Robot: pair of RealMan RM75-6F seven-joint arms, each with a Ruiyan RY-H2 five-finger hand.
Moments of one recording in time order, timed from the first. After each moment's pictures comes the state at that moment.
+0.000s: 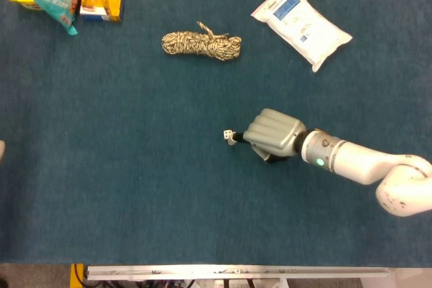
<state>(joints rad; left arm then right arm) -0.07 -1.13 -0.03 -1.61 1.51 1.52 0.12 0.99 -1.52 0.03 -1.53 -1.26 0.46 -0.25</state>
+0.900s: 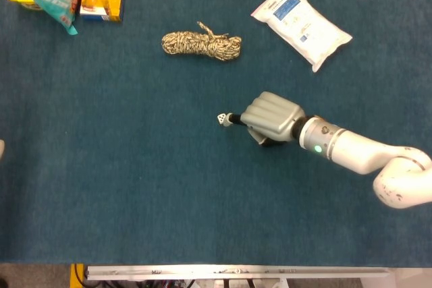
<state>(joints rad) -0.07 -1.13 -0.03 -1.61 1.51 1.51 0.13 1.02 -1.52 0.04 -1.50 -1.25 0.51 -0.19</state>
